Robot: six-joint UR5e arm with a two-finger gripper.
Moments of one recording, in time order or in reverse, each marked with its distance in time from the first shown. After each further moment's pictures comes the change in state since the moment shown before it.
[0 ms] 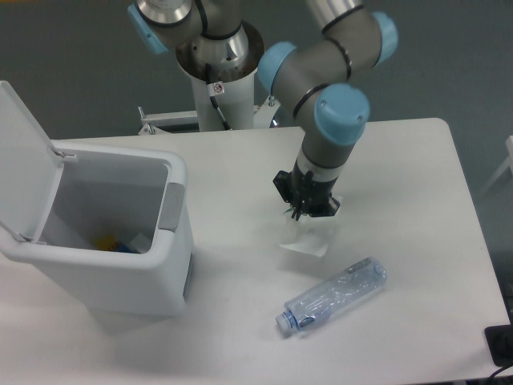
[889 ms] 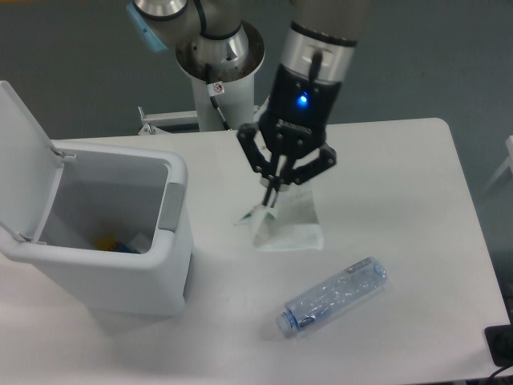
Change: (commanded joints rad) arm -0.144 0.149 0.204 -0.011 -0.306 -0.399
